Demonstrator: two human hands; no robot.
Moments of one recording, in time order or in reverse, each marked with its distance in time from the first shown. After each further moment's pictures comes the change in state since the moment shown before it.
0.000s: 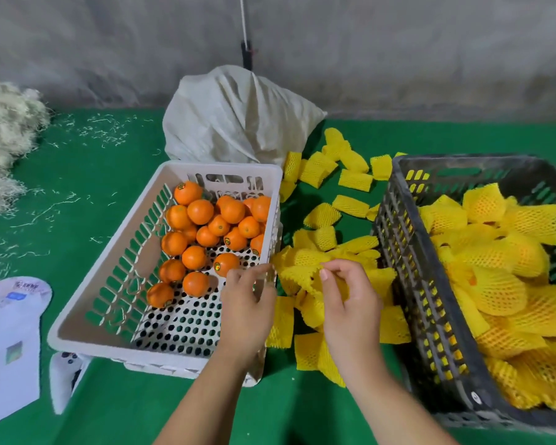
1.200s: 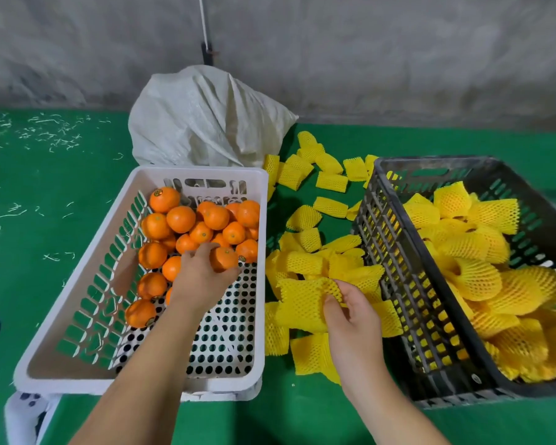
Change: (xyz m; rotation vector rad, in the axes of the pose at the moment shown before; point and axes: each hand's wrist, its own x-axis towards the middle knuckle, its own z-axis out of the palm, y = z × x) left_hand 0.106 -0.052 -0.052 0.300 -0.240 -0.111; right_hand -0.026 0.004 0.015 0.255 -0.061 0.387
